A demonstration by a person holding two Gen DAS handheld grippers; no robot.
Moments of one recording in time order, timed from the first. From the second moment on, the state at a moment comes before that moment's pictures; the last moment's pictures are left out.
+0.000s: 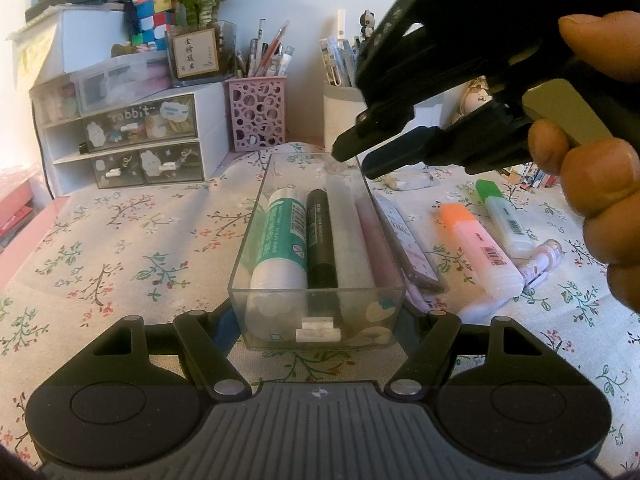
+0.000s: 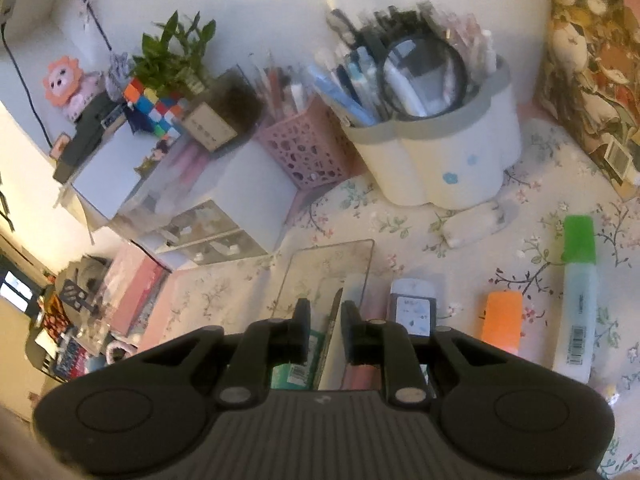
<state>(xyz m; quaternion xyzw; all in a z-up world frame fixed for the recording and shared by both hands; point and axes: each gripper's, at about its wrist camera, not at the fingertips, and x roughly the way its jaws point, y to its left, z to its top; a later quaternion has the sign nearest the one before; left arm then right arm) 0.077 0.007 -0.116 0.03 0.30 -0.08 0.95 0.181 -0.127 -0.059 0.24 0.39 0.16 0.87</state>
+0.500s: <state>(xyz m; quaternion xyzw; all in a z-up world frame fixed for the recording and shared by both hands) 0.077 0.007 -0.116 0.03 0.30 -0.08 0.95 0.172 -0.166 -0.065 0.27 0.38 0.12 0.88</state>
